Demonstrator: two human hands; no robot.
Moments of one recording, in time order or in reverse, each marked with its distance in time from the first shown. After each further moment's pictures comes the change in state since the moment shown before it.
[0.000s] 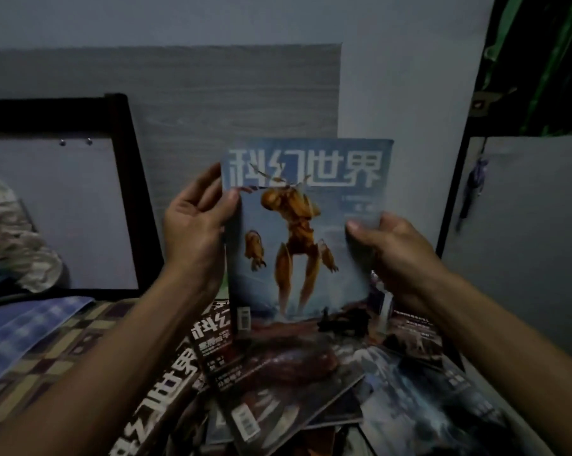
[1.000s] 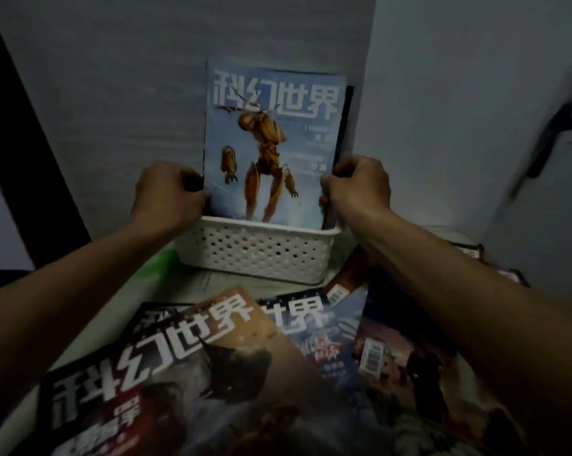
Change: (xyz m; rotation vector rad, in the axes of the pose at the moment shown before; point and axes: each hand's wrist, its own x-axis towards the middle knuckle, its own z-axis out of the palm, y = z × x) left_hand 0.170 -0.239 -0.077 1.255 -0.049 0.031; right_hand 0.232 0.151 -0.006 -0.688 0.409 -0.090
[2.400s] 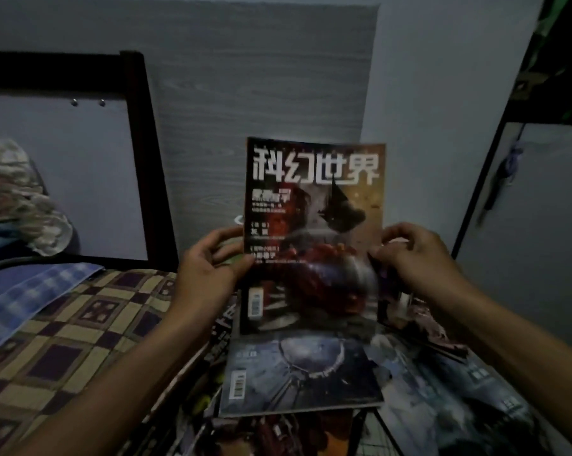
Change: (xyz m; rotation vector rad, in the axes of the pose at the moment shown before) left_hand -0.214 0.075 -0.172 -0.925 -0.157 -0.224; right_hand -0.197 -0.078 -0.167 0.111 -0.260 0.075
